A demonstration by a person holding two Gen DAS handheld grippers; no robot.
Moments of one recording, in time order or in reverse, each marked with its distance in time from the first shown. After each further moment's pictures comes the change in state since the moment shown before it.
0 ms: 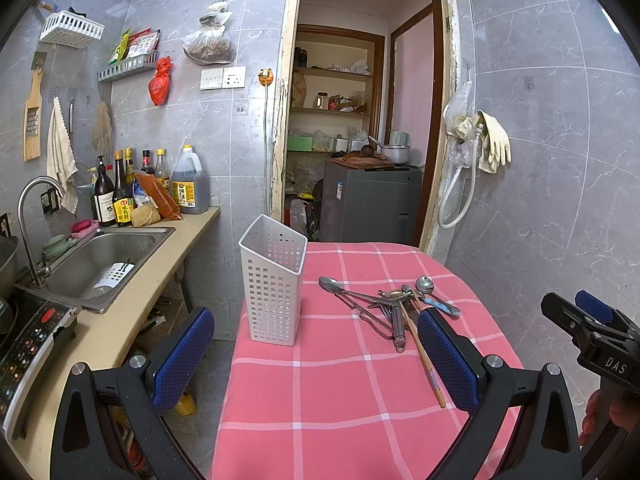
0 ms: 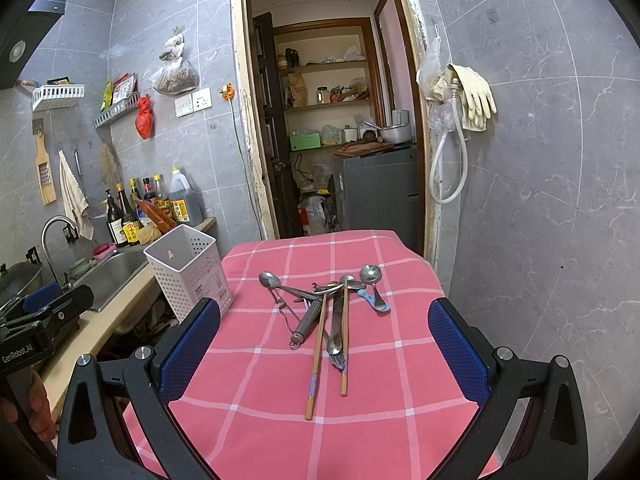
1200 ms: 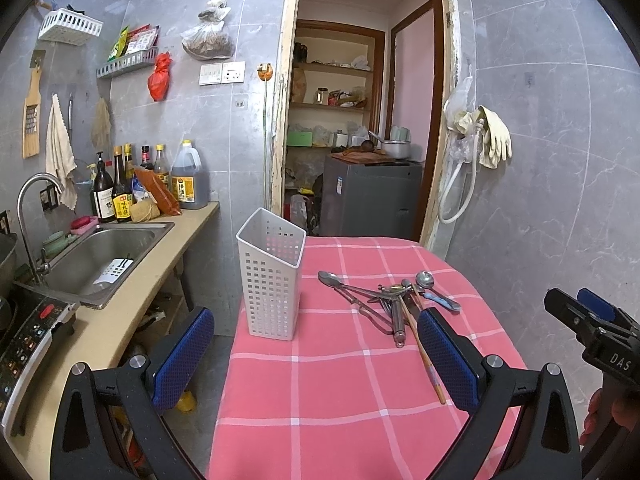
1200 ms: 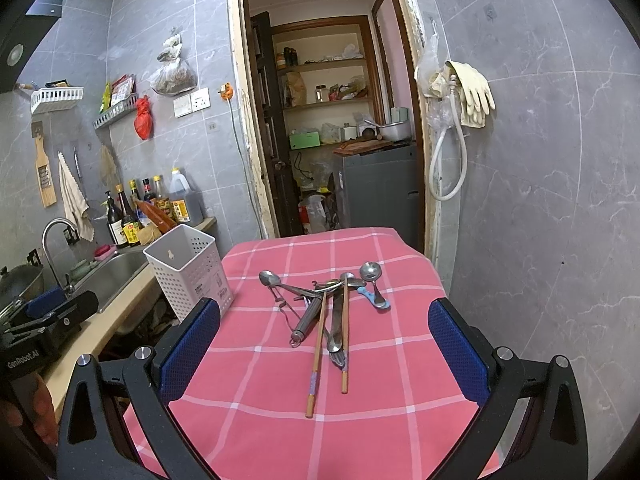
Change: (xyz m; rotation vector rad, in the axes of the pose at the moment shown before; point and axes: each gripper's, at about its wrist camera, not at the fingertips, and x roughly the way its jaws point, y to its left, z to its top) left arm -0.001 -0.009 -0.004 -0.003 0.015 0.003; right arm 0.001 -0.002 0.000 0.004 0.003 -0.001
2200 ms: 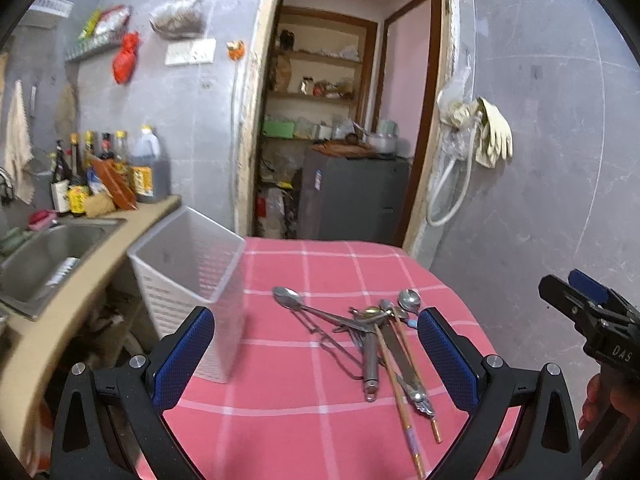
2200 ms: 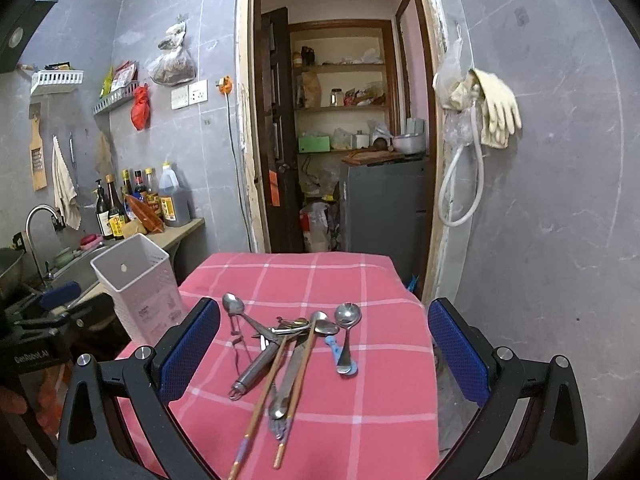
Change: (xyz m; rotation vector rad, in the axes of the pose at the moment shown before) left arm 0.119 -0.044 0.023 -0.026 0.036 -0.076; right arm 0.102 -0.048 0.052 -0.091 -0.004 0.046
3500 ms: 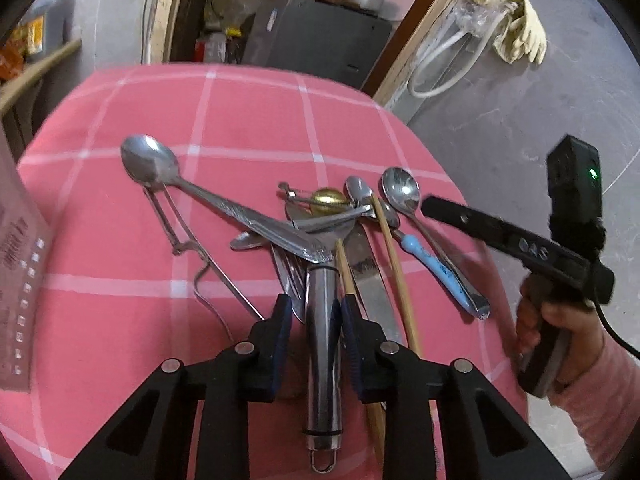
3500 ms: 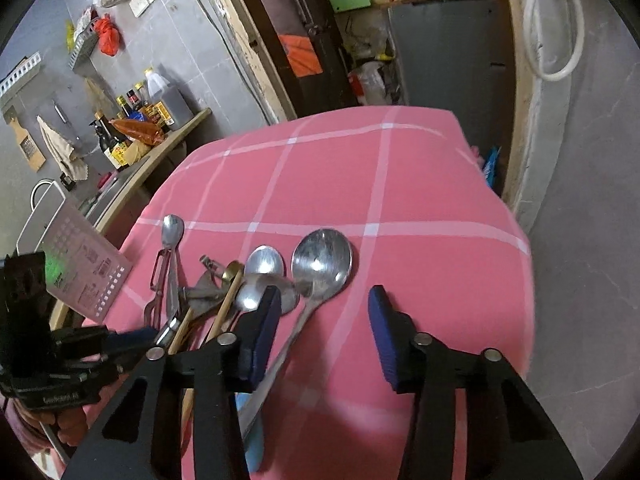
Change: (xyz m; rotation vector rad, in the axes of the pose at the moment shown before) left arm 0.217 -0.033 -0.056 -0.119 0.568 -0.242; right arm 0.295 -0.053 -0.068 0.104 0.527 0.328
